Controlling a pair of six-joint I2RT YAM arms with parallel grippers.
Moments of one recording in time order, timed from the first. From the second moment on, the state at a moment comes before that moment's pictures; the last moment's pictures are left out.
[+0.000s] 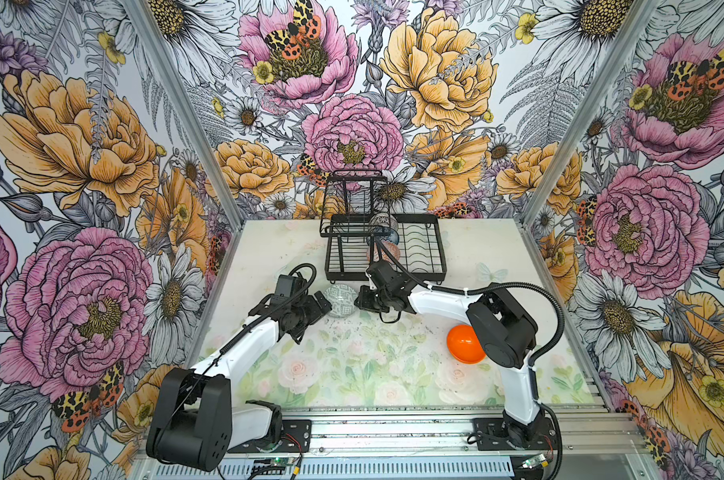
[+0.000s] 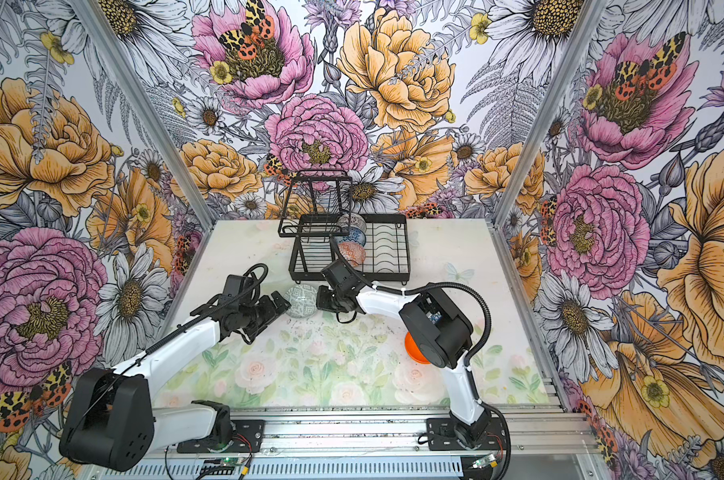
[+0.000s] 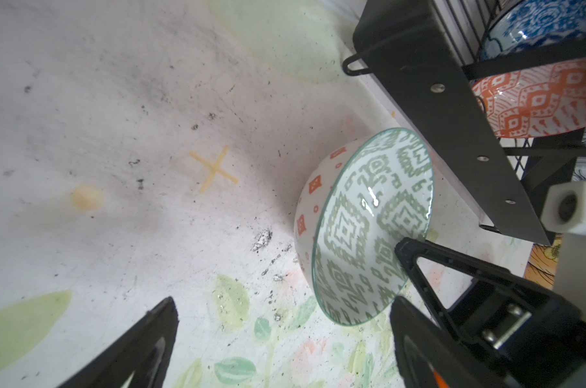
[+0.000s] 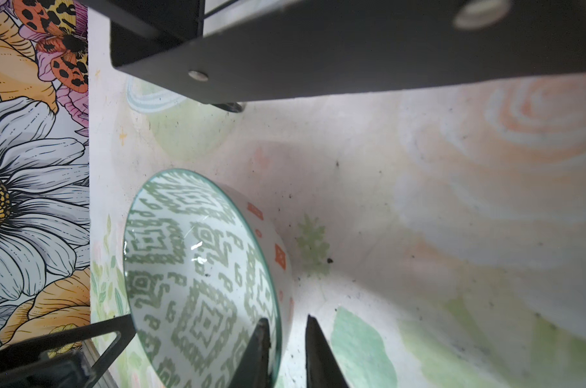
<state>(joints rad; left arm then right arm) -0.21 1.26 0.70 -0.42 0.17 -0.83 0.76 2.06 1.39 -0.21 -0.23 0.82</state>
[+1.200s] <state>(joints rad) -0.43 1.28 0.83 -0.40 0.13 -0.88 0.69 1.80 1.24 -0.37 -0.14 0.72</state>
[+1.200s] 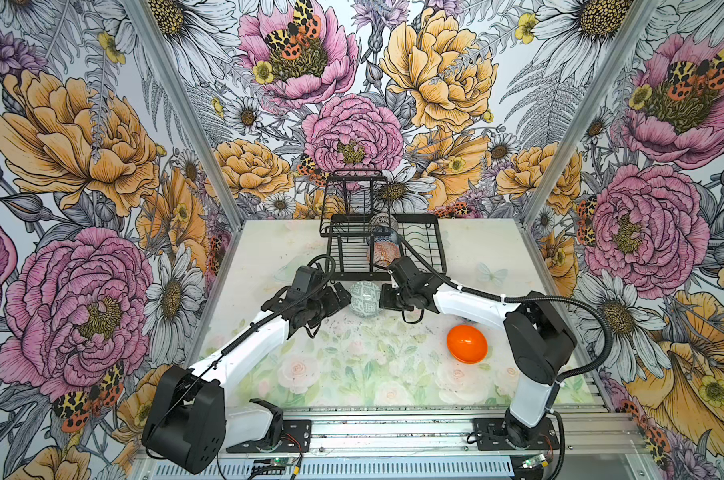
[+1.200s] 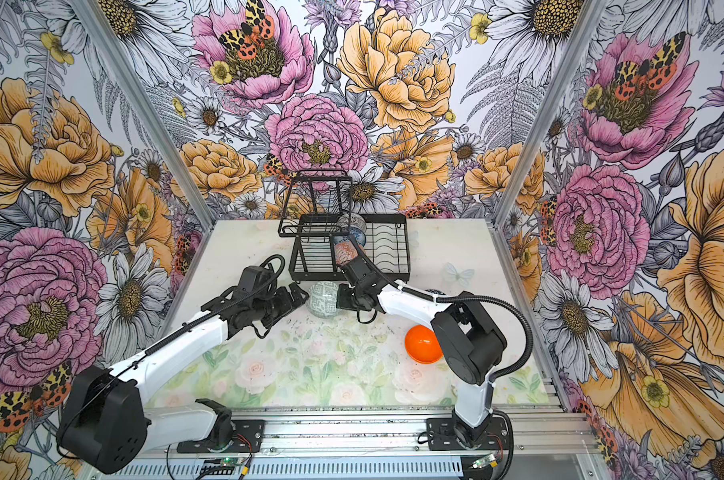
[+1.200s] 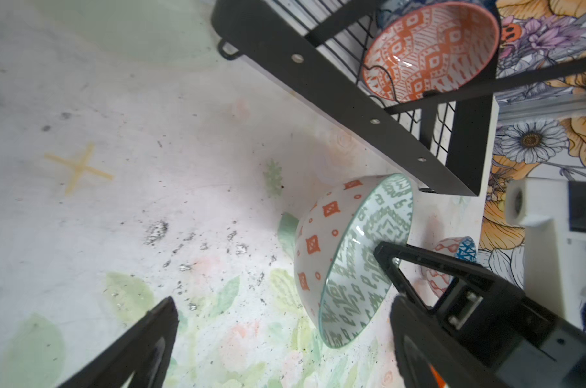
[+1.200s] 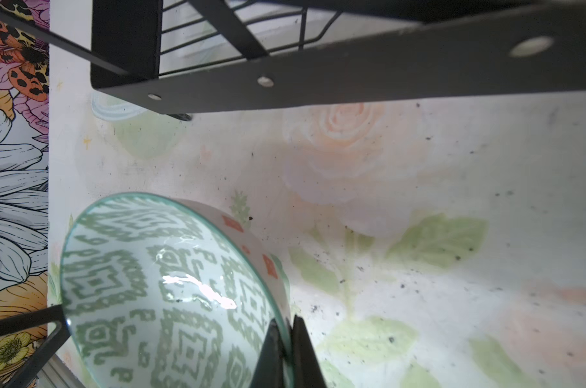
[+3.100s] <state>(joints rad) -0.59 1.50 1.12 -0.42 0.10 -0.92 0.62 1.60 1.29 -0.54 0.00 0.48</state>
